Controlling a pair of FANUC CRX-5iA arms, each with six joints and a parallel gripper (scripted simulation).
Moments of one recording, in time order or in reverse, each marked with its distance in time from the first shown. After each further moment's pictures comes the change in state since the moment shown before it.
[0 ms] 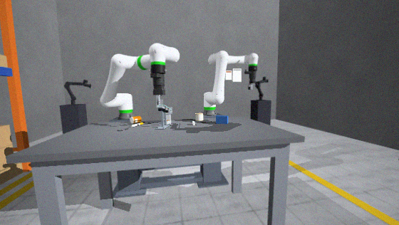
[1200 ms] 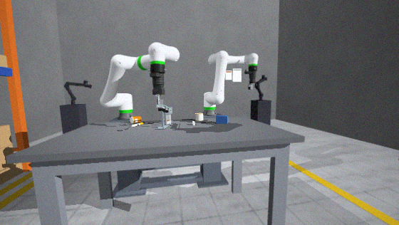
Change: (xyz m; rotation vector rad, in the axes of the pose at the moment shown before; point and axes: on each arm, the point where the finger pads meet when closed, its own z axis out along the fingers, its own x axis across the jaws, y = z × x) left arm 0.000 0.000 0.000 0.000 0.000 0.000; right arm 0.000 -0.009 -0.003 0.001 -0.001 0.000
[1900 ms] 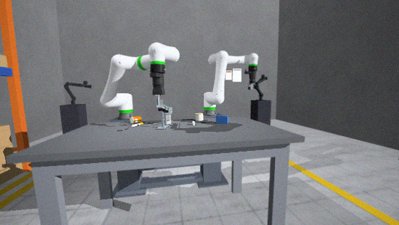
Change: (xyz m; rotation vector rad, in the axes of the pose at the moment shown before) left arm 0.000 0.000 0.000 0.000 0.000 0.000; right arm 0.000 0.001 0.001 -0.001 0.001 0.000
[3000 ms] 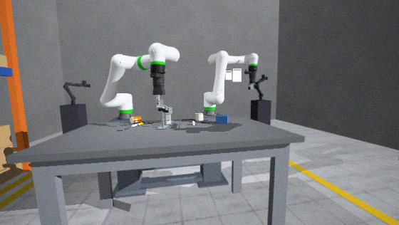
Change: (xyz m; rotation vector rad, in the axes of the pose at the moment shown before) left arm 0.000 0.000 0.000 0.000 0.000 0.000; right arm 0.000 0.004 0.001 0.000 0.000 0.000
